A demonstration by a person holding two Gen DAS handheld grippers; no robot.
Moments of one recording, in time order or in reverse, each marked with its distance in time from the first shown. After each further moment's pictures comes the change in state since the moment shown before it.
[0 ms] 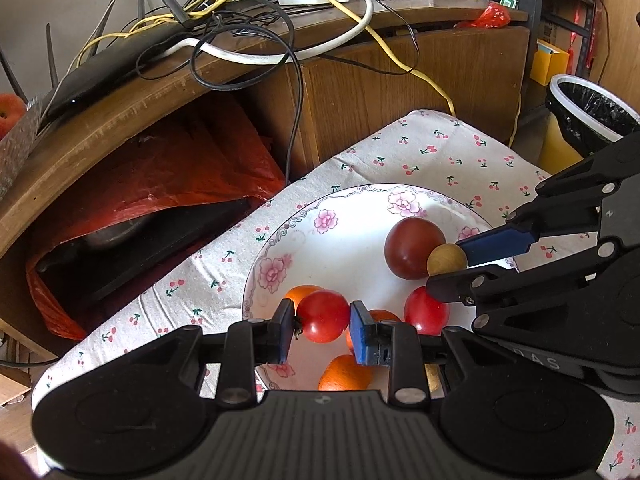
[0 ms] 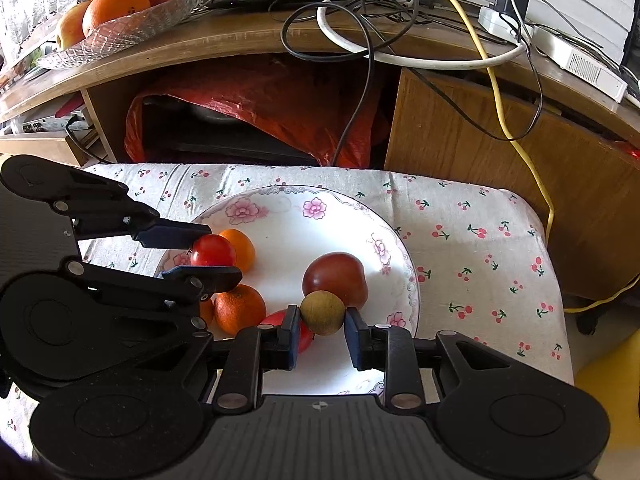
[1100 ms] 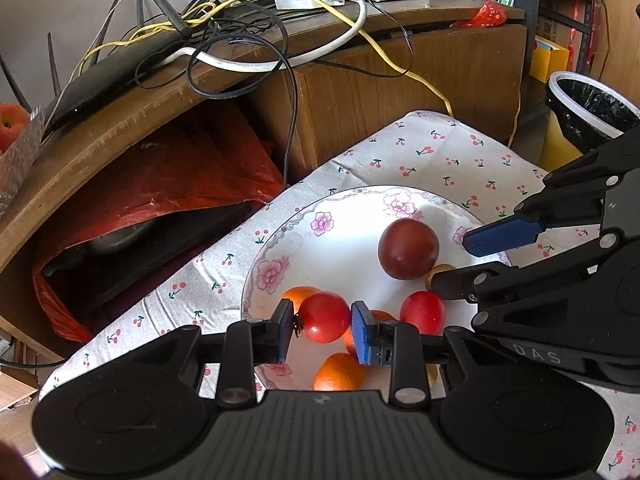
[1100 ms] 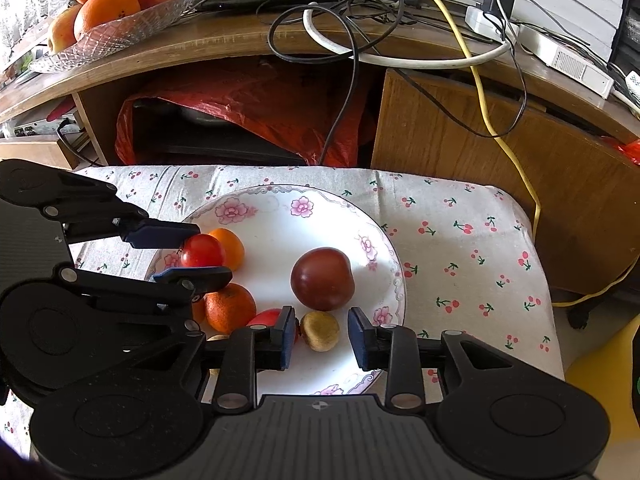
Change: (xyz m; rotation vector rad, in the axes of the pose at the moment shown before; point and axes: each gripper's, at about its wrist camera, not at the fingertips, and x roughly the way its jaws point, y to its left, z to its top) left arm -0.004 -0.005 0.000 0.018 -0.008 0.018; right arm -0.005 -0.003 -0.003 0.018 -0.005 -0.032
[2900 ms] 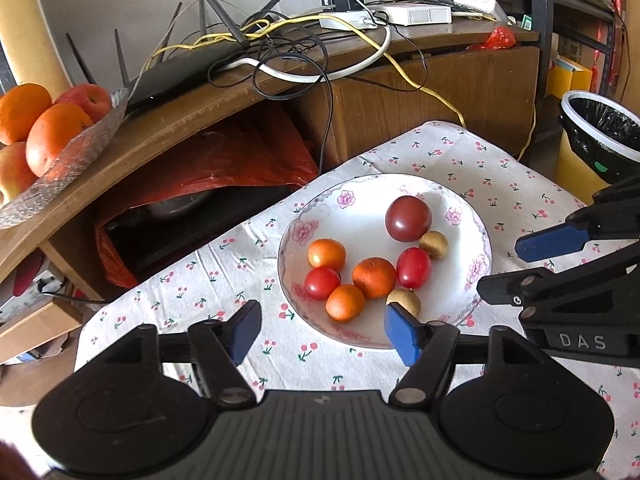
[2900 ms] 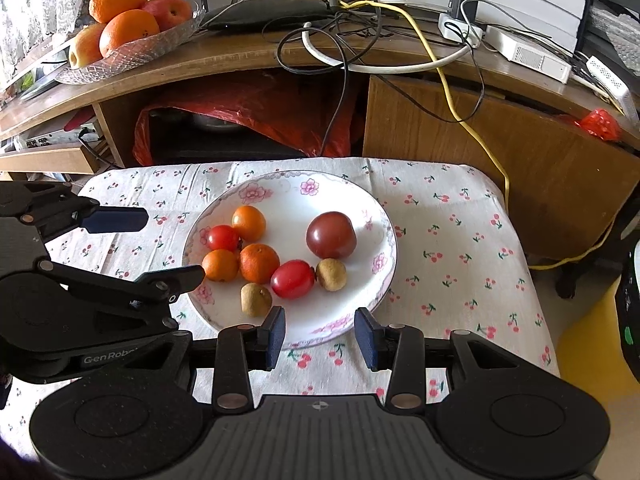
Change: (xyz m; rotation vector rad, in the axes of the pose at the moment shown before) left arm -0.070 -0.017 -0.040 -0.079 -0.038 0.122; right arm -0.055 0.015 -0.037 0.064 -0.031 -0.016
